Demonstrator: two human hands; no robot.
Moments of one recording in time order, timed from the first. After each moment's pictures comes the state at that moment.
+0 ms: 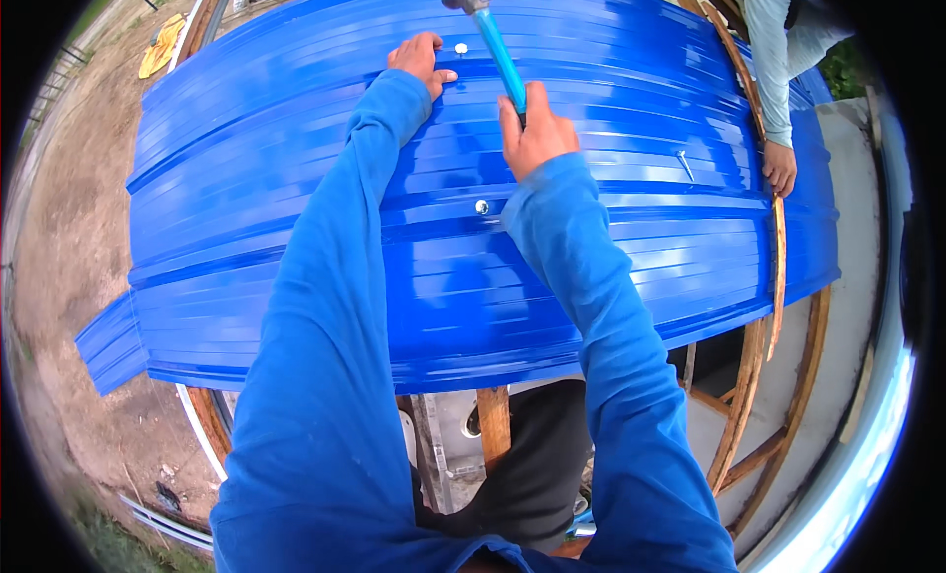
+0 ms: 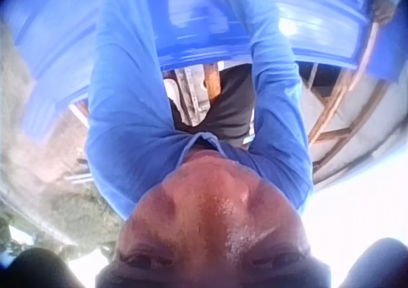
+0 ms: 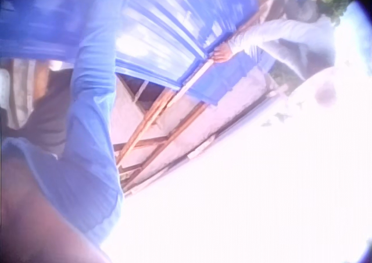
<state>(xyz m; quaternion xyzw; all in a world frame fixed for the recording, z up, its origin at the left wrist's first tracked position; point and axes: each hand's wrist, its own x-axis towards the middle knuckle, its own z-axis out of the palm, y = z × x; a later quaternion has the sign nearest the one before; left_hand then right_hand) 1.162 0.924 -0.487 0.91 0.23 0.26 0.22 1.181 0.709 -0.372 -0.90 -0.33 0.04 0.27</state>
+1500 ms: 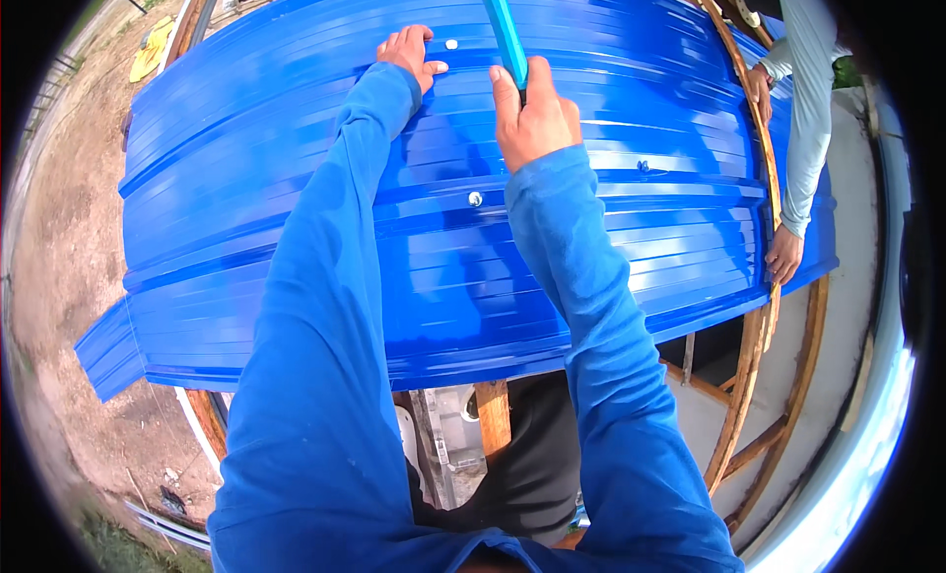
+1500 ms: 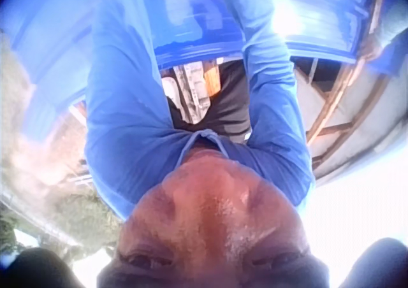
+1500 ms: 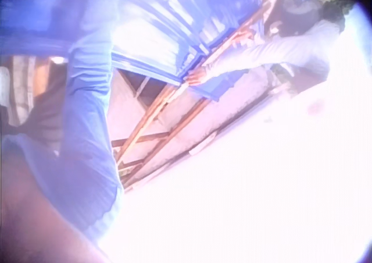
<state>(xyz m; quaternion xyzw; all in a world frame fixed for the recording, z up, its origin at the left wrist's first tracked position) 1.154 0.940 -0.497 0.92 0.24 0.25 0.18 1.161 0.718 -0.332 -0.88 -0.31 0.13 0.33</state>
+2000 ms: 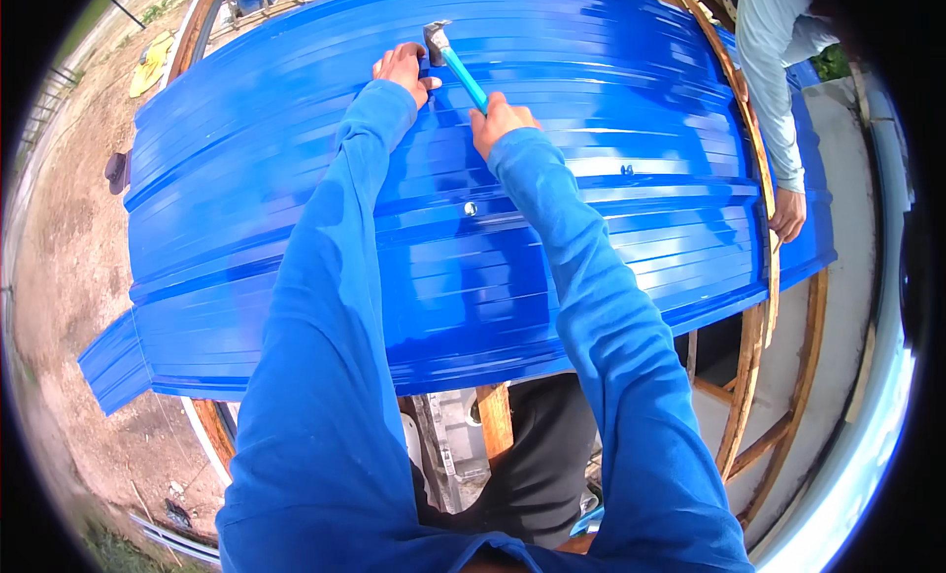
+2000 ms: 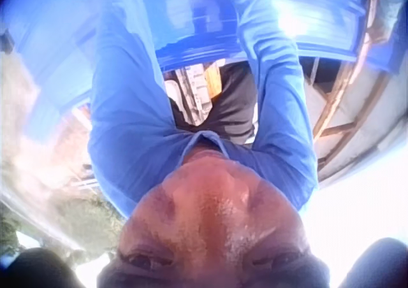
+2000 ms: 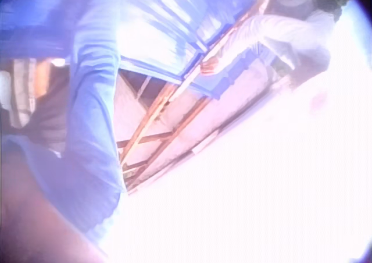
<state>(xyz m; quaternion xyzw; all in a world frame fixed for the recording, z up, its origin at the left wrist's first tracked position) 1.161 0.922 -0.494 0.92 0.28 0.20 0.21 1.196 0.732 -0.402 -0.92 -0.35 0.09 0.11</state>
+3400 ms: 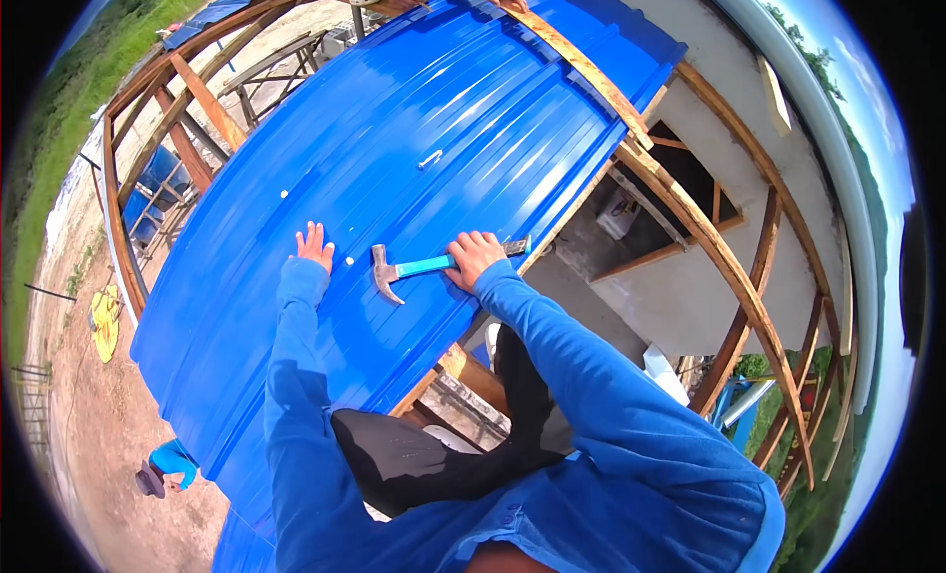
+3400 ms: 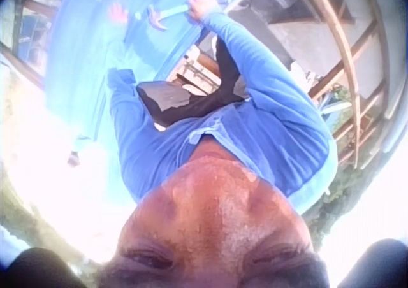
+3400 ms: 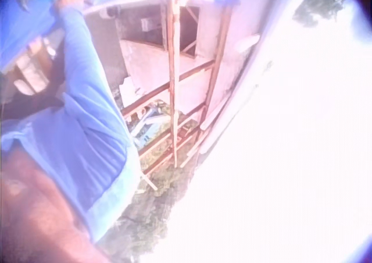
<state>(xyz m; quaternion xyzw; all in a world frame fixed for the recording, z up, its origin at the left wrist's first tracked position) 1.073 0.814 -0.446 0.98 0.11 -0.09 0.11 1.098 0.462 -0.416 -0.92 -0.35 -0.11 0.11</state>
